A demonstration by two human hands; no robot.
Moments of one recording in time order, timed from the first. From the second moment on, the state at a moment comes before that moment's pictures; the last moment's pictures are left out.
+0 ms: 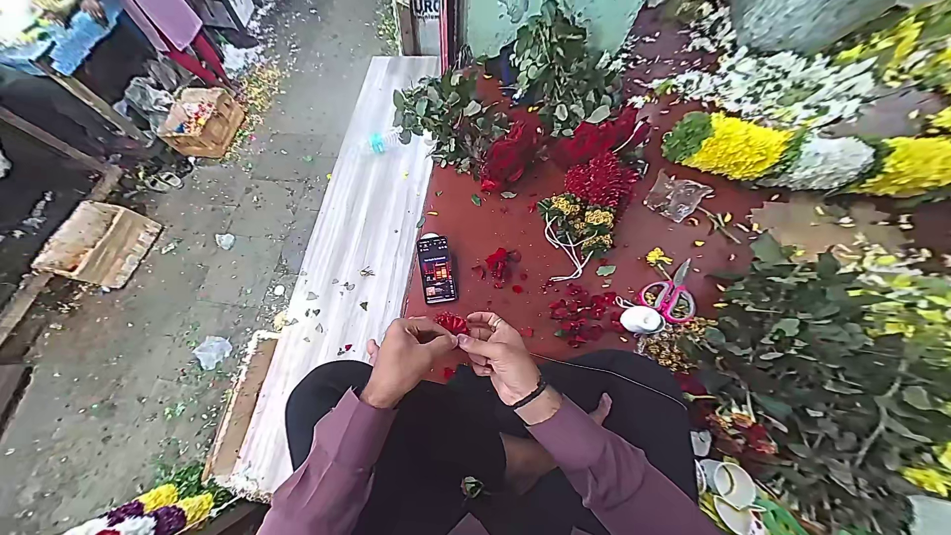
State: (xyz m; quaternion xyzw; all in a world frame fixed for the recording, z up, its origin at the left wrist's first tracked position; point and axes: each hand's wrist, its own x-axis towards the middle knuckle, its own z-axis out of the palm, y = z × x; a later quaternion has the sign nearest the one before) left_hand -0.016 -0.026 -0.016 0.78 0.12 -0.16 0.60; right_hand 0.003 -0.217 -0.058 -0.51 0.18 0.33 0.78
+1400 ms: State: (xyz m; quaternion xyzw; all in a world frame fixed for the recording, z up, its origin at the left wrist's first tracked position) left_hand 0.015 -0.041 0.043 0.91 0.10 -0.10 0.40; right_hand 0.020 -0.248 -0.037 -0.51 -0.23 0.24 0.79
